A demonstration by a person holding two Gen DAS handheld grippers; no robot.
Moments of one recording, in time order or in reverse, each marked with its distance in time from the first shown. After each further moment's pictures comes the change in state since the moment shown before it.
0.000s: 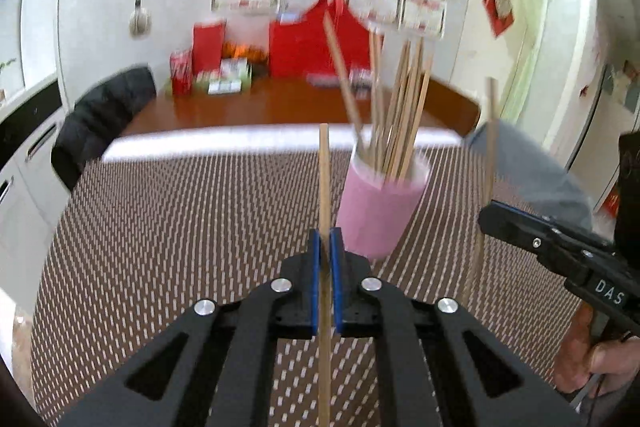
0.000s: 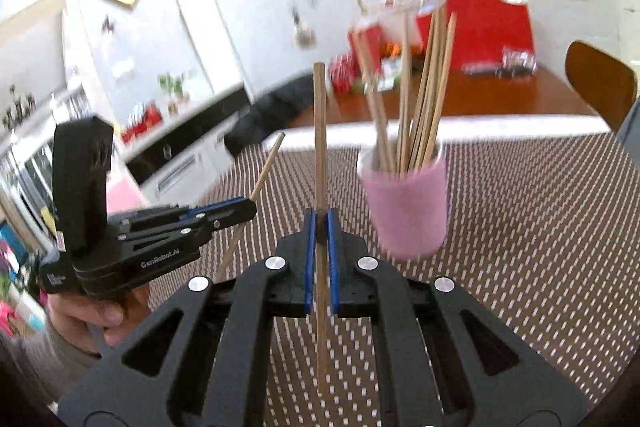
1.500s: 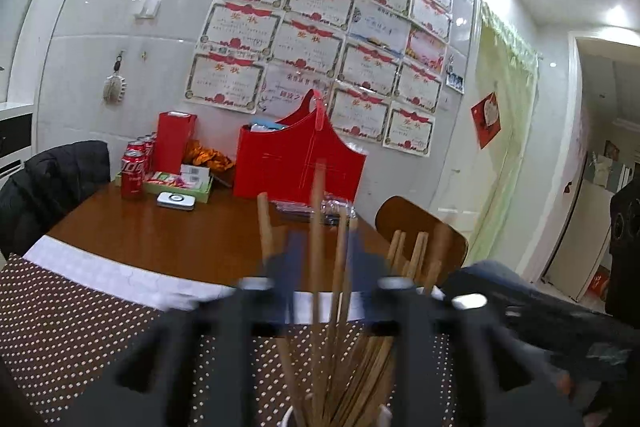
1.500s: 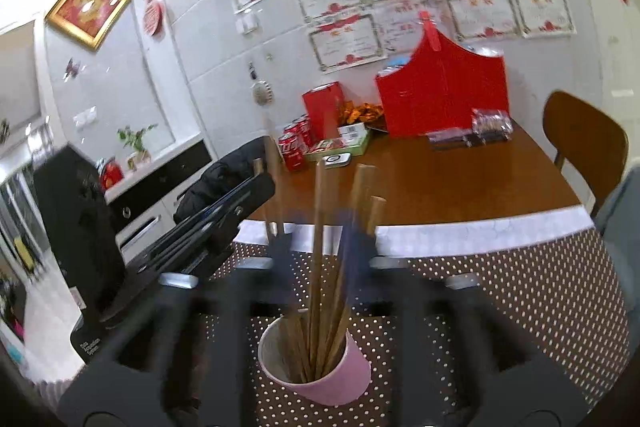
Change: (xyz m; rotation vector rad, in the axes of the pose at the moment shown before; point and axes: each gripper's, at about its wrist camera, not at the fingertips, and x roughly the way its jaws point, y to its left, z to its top) left arm 0.091 -0.036 0.114 -0.114 -0.382 -0.090; right arm 0.042 -0.077 0.117 0.025 -0.114 -0.117
